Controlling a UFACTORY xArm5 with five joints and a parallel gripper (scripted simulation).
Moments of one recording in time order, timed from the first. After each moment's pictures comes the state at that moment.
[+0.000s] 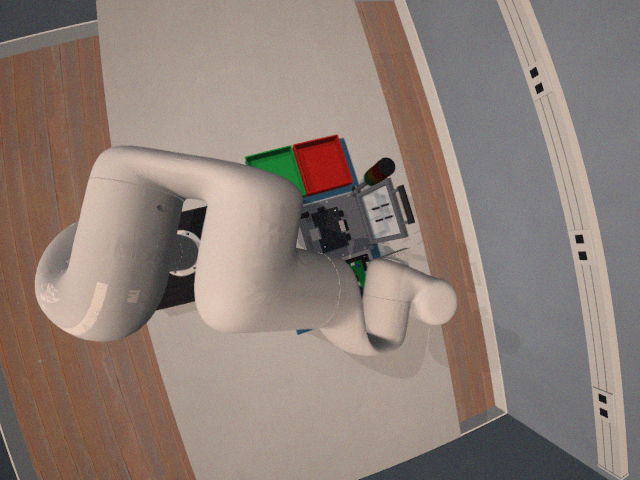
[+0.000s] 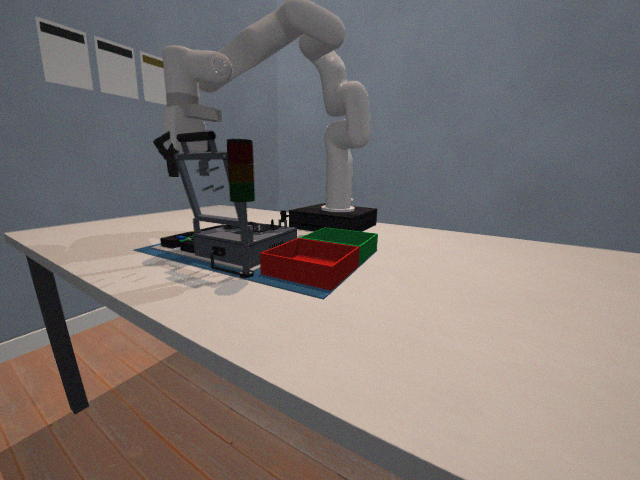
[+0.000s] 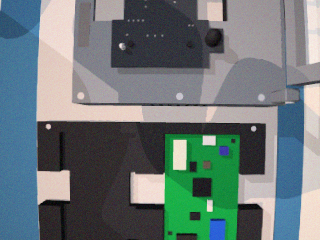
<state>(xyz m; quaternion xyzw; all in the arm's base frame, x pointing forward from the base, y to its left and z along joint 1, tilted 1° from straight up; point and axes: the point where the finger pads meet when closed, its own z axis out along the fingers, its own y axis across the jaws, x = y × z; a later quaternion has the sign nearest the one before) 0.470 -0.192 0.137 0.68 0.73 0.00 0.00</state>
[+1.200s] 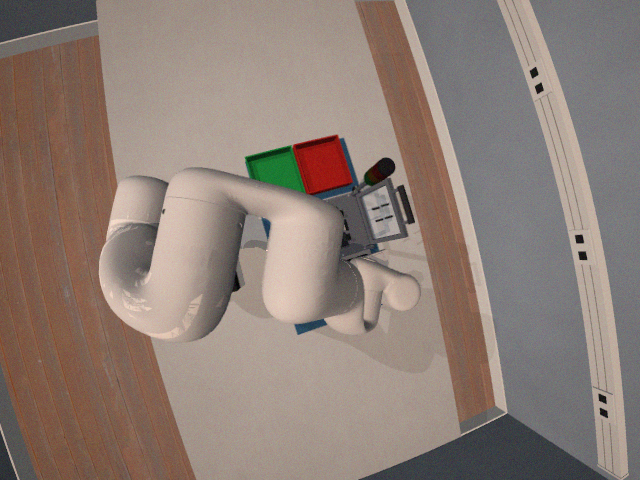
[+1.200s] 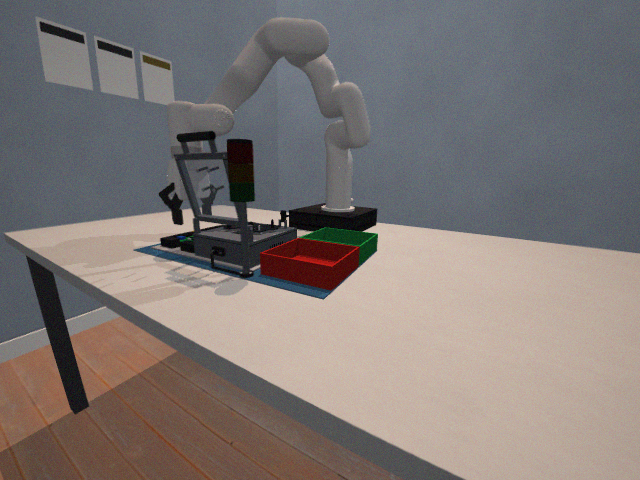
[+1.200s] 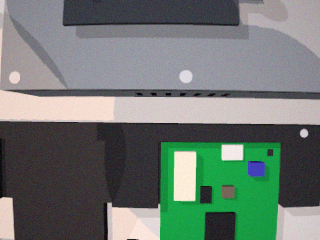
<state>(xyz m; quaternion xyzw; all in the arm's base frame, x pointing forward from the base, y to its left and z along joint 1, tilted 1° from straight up) 0.473 -0.191 0.017 0.68 0.73 0.00 0.00</state>
